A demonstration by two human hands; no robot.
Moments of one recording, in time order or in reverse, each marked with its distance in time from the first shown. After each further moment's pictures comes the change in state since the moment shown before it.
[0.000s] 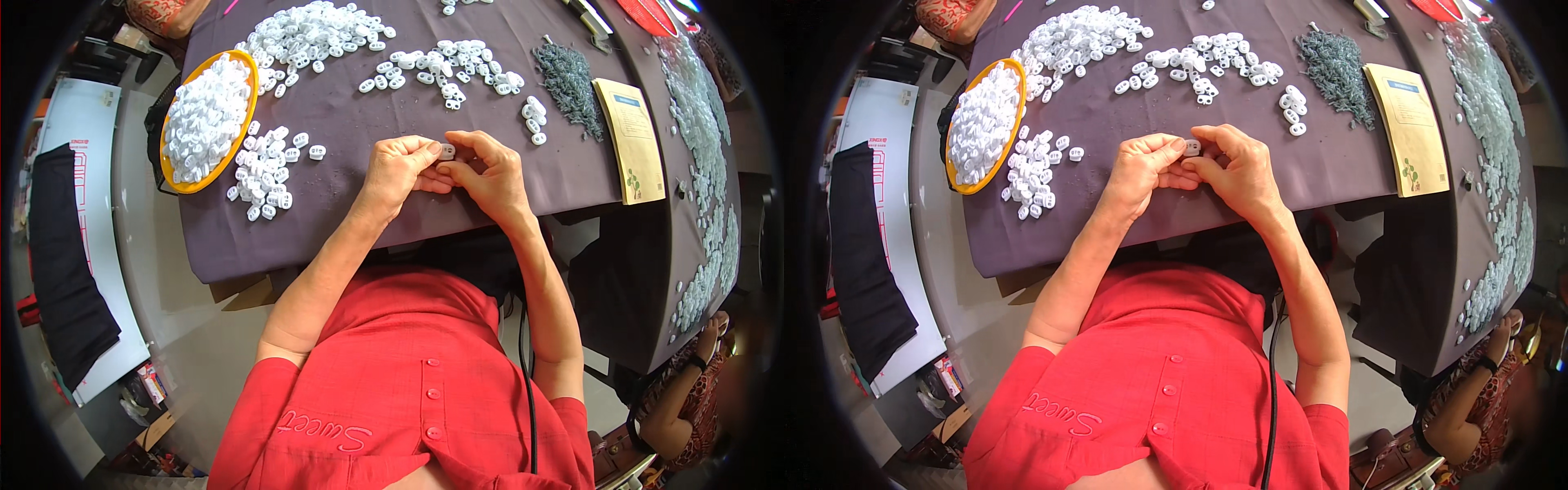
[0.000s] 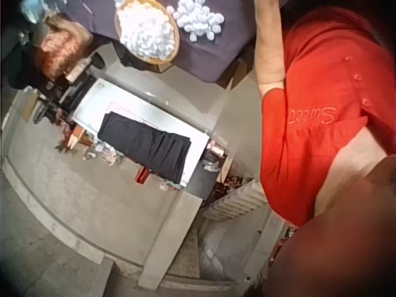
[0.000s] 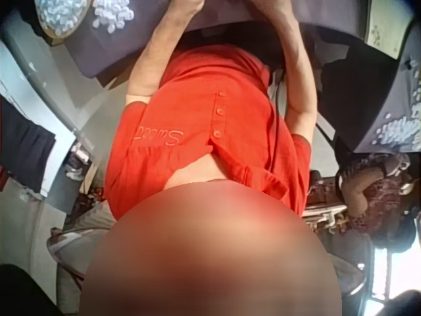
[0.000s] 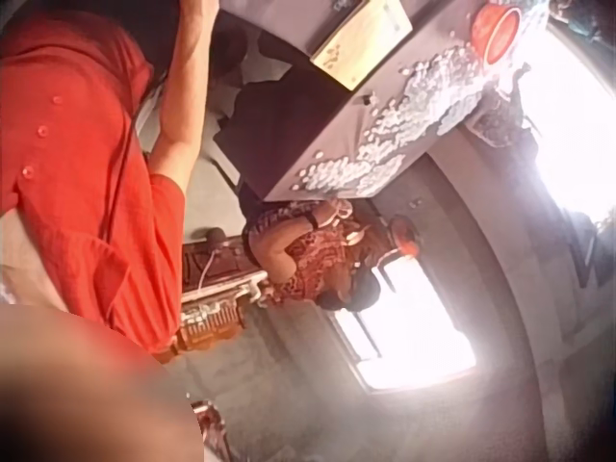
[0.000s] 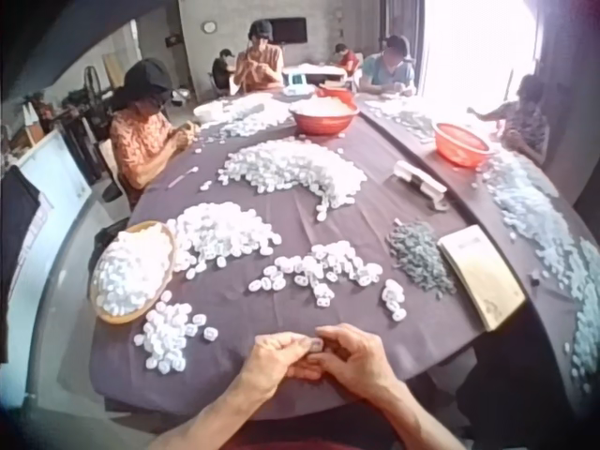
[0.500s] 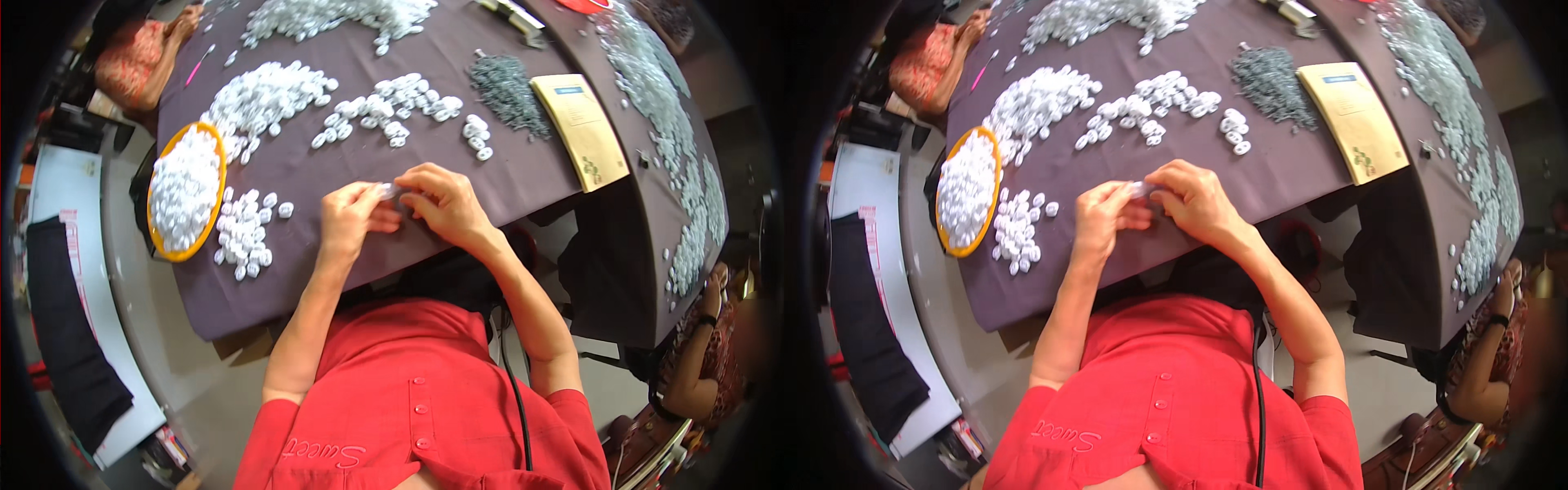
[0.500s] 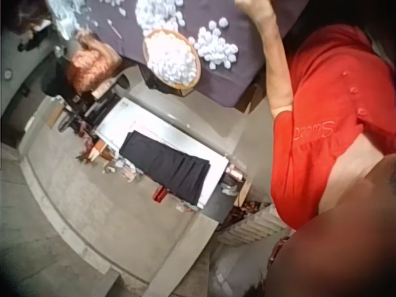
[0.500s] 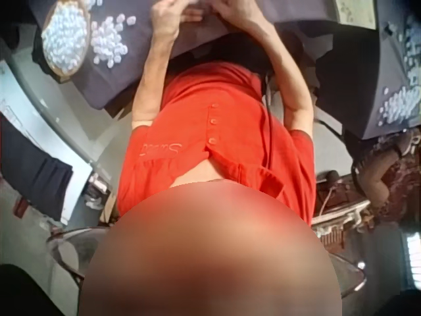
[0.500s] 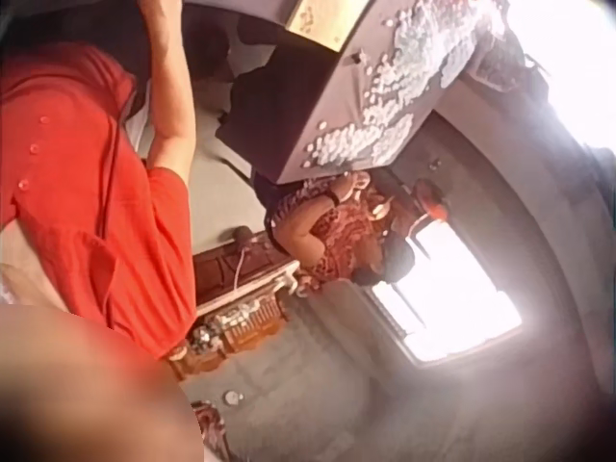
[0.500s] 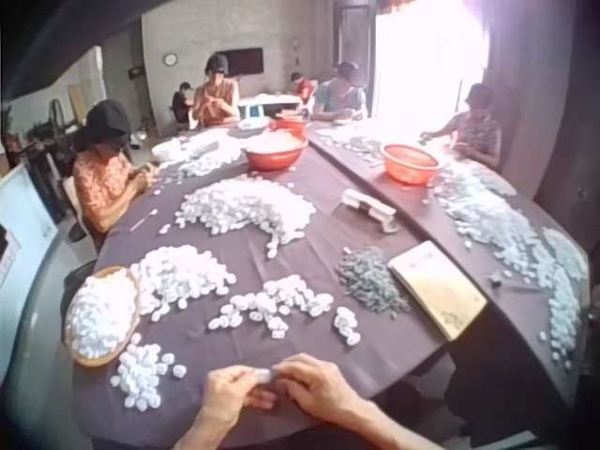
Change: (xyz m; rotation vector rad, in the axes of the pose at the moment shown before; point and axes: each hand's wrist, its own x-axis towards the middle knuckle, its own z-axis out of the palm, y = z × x) left_hand -0.007 0.003 0.001 0.128 0.128 0.051; right_hand -0.002 -0.006 -0.015 -0.053 -0.070 -0.097
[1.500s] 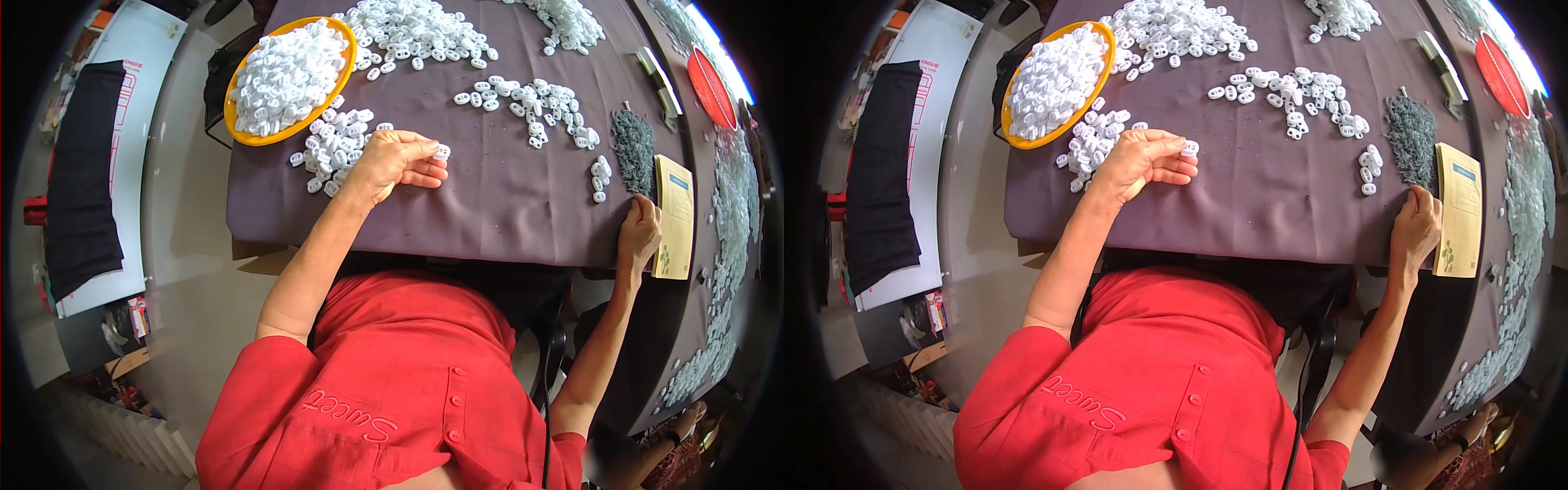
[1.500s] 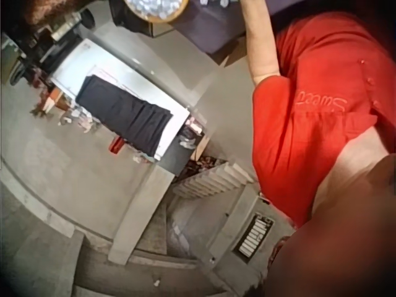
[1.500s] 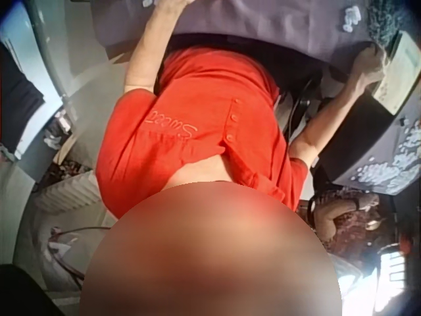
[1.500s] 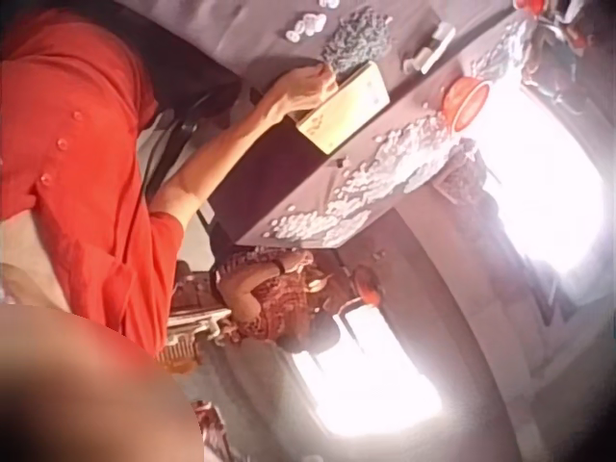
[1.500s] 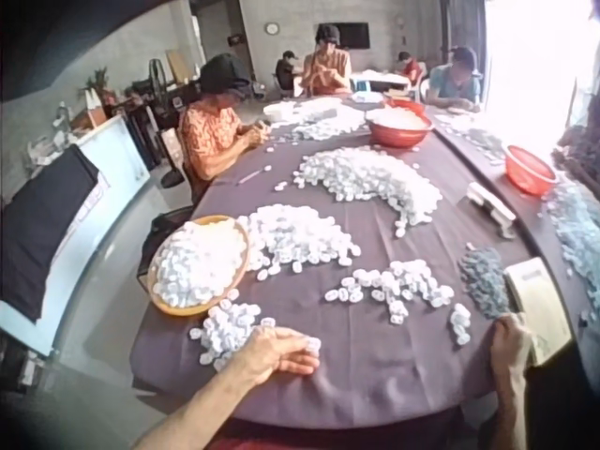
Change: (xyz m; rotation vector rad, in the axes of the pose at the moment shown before) left_hand -0.004 0.025 -0.096 -0.128 0.021 -0.129; right_hand -0.005 0.067 -0.111 -0.974 0.374 0.250
